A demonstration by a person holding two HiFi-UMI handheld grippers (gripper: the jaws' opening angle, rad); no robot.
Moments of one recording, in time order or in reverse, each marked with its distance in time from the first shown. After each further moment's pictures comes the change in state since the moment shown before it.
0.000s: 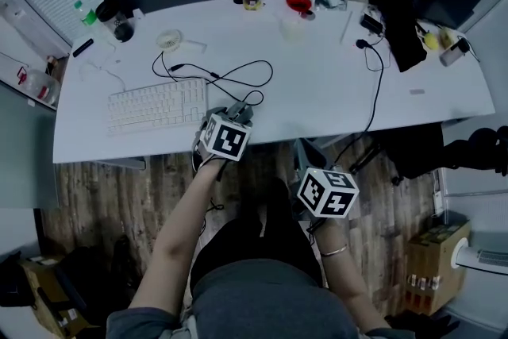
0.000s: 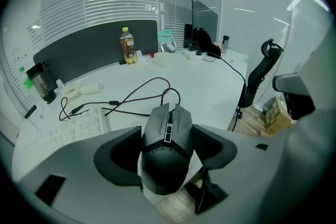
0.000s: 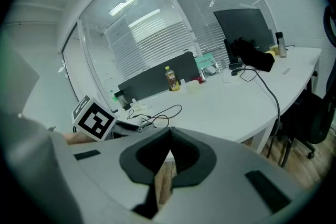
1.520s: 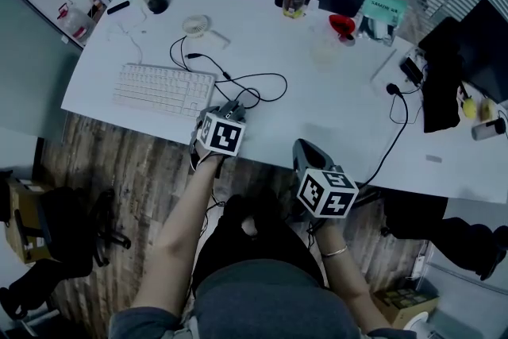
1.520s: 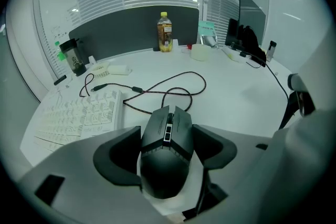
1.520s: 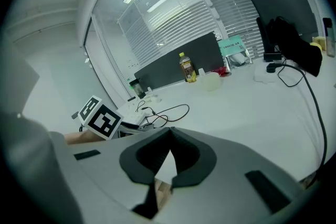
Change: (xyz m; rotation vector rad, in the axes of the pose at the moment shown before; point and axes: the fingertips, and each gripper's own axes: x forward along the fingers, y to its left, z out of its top) left arm 0.032 0.042 -0.003 -0.320 0.090 0.273; right arm 0.074 -0.035 0.044 -0.135 0.193 0.282
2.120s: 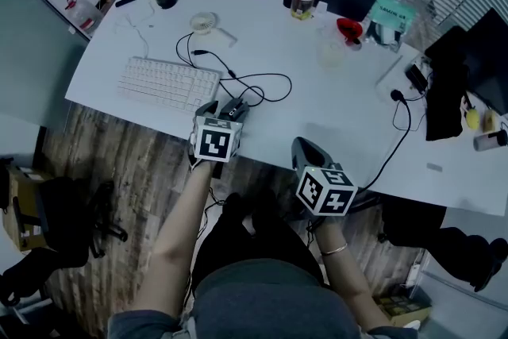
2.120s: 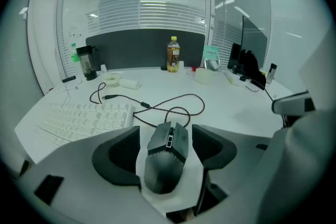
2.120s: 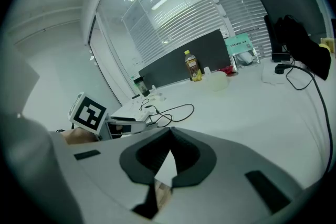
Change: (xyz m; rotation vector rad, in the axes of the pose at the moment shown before) left arm -0.031 0.005 0.018 -0.129 -0.186 -0.012; right arm 0.009 0.005 0.003 -0.033 0.024 0.048
